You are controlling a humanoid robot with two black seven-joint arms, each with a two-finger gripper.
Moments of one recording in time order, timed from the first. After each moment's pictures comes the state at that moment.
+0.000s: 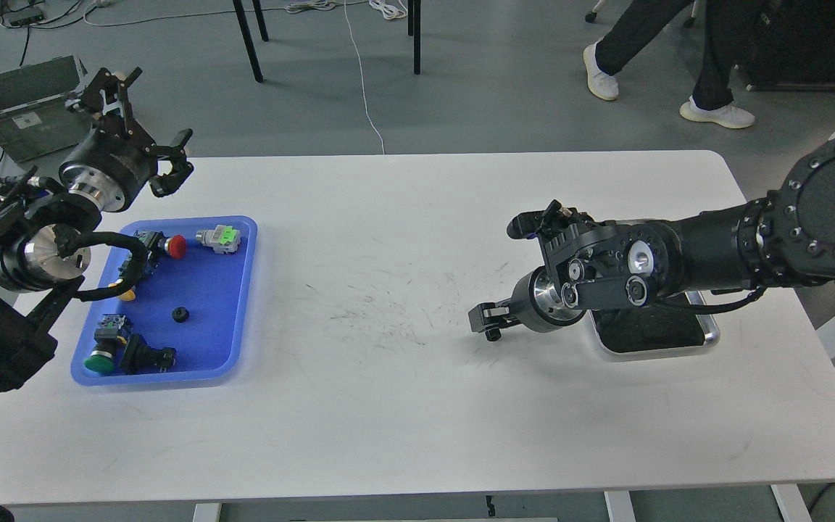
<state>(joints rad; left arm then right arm) -0.68 0.46 -0.93 -0.89 0.12 -0.13 -0.13 1.59 0.00 -1.00 1.09 -0.26 0.20 -0.02</state>
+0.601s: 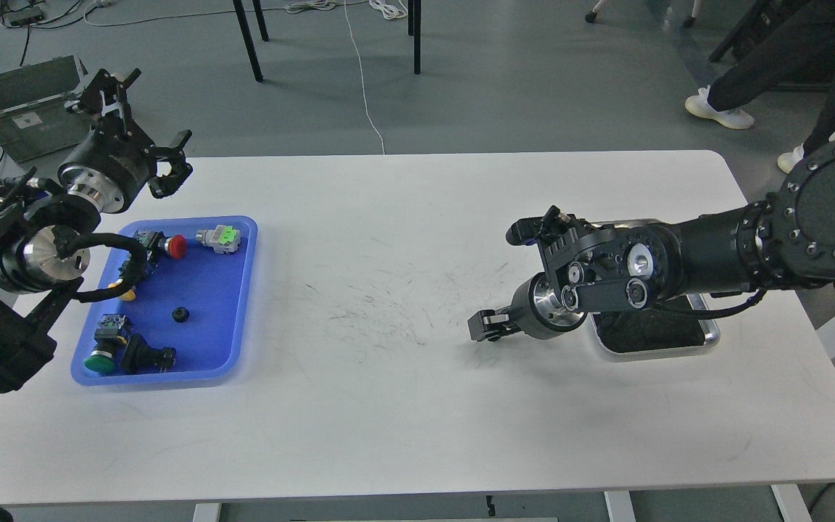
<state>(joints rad) -0.68 0.47 -0.93 -0.89 0.12 -0.13 -0.13 1.57 0.00 -1.00 1.09 -0.26 0.22 -0.01</state>
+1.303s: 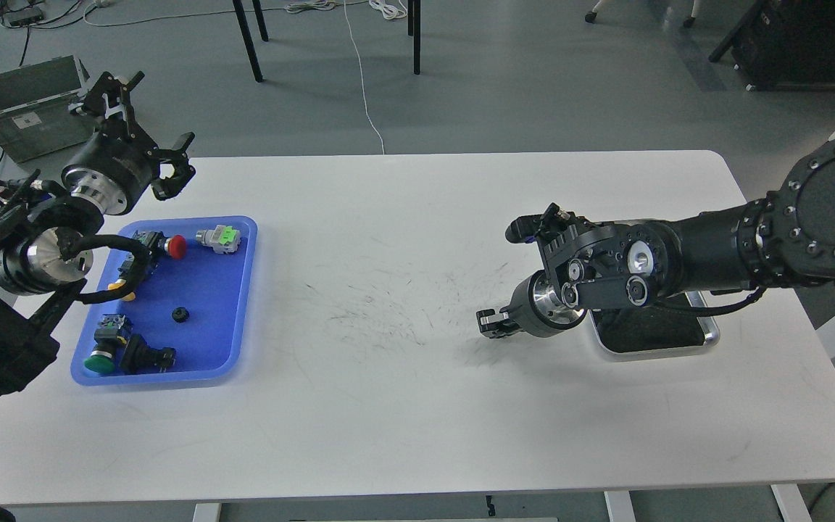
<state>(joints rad) -0.67 0.46 -0.93 -0.89 0.12 -0.13 -0.13 1.58 0.00 -1.00 1.08 -0.26 0.24 0.00</state>
